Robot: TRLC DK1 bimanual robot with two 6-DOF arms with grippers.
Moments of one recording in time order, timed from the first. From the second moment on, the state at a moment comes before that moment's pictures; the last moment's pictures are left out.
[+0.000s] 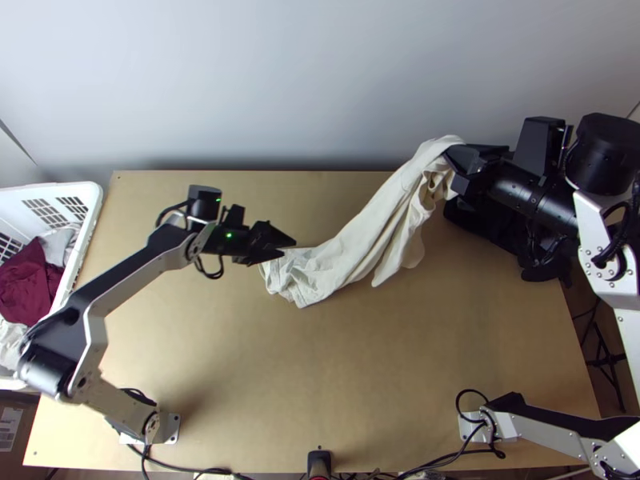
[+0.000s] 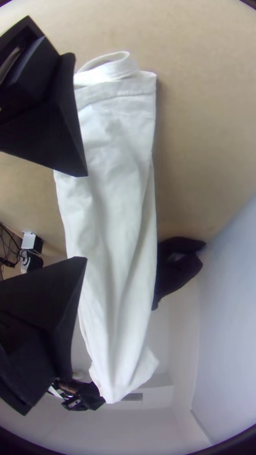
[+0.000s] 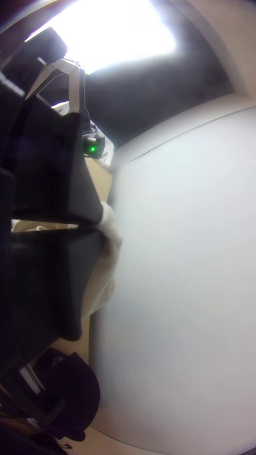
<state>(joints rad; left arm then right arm) -0.31 1.67 1.20 -0.27 0.88 -0.73 0.37 1.29 1.78 -0.72 -0.27 0.29</state>
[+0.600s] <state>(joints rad) -0.33 1.35 0.98 -0.35 0.70 -0.65 0.38 1.30 1.73 -0.67 -0.25 0.30</state>
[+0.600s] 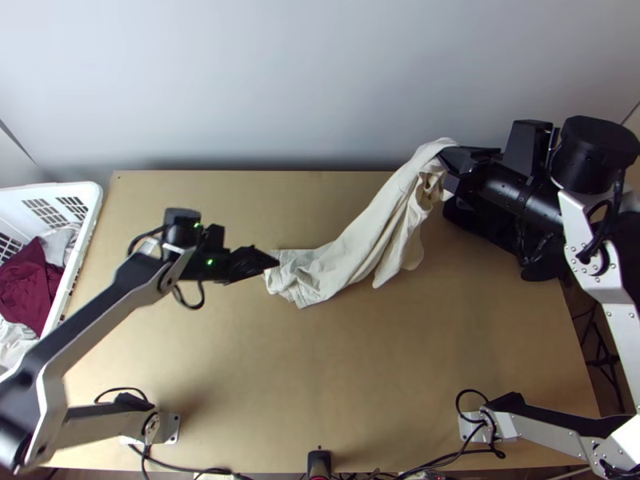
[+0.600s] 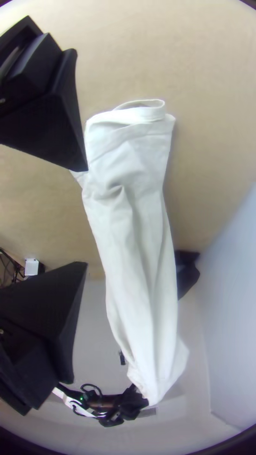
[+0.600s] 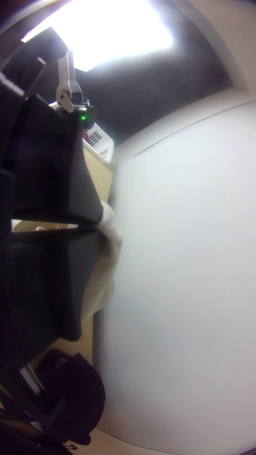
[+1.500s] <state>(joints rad) -0.72 1.56 0.91 -0.17 0.17 -0.80 0.39 1.27 1.68 -0.64 -0.24 0.33</state>
